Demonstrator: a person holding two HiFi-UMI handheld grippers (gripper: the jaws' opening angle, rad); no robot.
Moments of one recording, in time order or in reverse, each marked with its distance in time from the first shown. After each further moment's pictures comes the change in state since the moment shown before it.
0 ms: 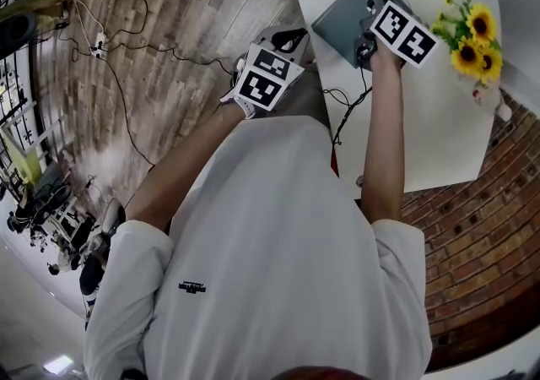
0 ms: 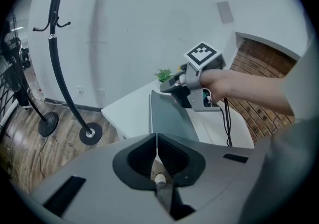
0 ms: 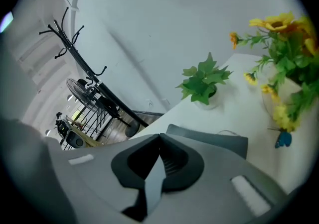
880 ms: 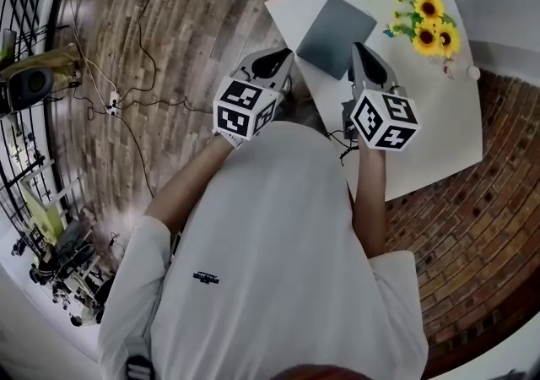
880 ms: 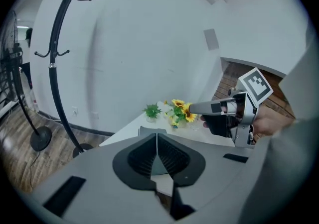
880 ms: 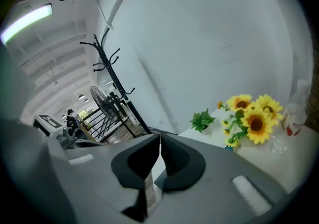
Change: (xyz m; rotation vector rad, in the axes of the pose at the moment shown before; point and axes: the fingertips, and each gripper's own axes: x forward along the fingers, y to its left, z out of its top) left arm -0.097 -0.031 0.088 0.019 -0.239 -0.079; right arm -0.194 0.083 0.015 -0.165 -0.239 0.078
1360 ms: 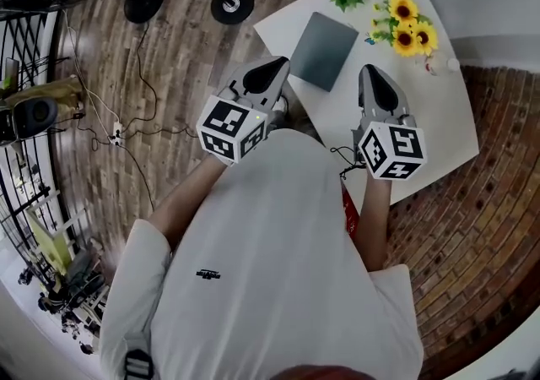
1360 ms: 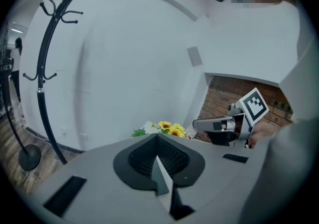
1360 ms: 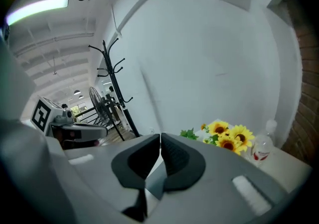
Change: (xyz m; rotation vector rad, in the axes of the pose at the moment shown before) left arm -0.037 -0.045 0.075 0.088 -0.177 -0.104; right arm -0.077 -0.005 0.042 -0.121 -0.113 -0.085
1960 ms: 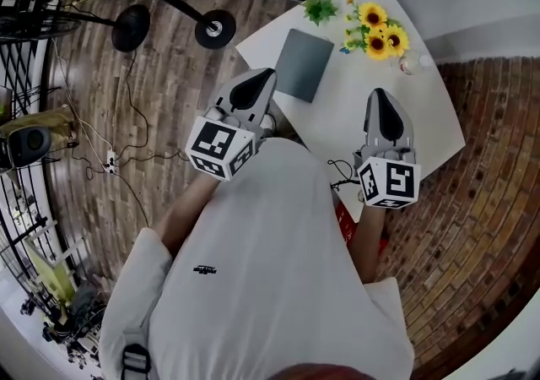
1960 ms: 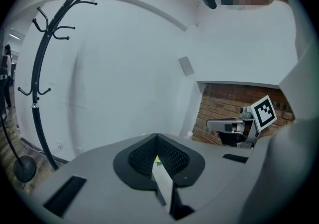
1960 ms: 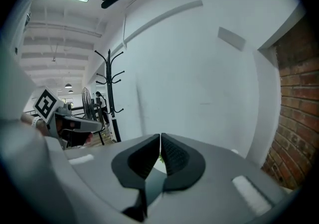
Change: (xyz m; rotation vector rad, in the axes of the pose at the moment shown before) left arm -0.013 -0.029 0.044 0.059 -0.123 -0.038; right arm -0.082 -0.017 0.046 -0.158 -0.206 -0.157
